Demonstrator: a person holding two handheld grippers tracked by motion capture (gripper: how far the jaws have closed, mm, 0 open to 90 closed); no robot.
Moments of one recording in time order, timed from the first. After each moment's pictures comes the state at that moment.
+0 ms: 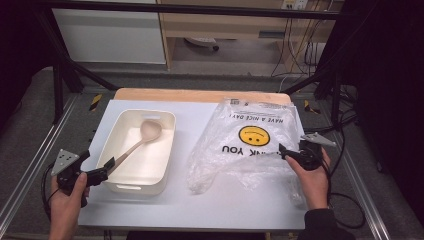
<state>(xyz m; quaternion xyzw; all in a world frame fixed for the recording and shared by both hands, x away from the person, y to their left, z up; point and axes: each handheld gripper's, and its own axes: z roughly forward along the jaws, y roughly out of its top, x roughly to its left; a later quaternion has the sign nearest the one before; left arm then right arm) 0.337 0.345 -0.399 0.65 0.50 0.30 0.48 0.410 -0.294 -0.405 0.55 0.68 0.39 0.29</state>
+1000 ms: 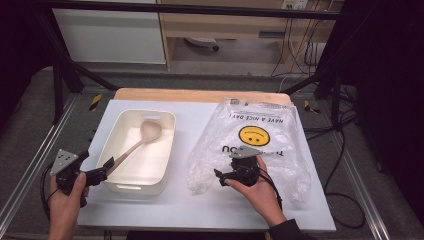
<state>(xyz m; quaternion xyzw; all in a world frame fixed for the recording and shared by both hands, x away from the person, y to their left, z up) 0.336 0.346 -0.399 0.65 0.50 0.30 0.48 0.377 -0.121 -0.411 0.37 0.82 0.40 0.19</state>
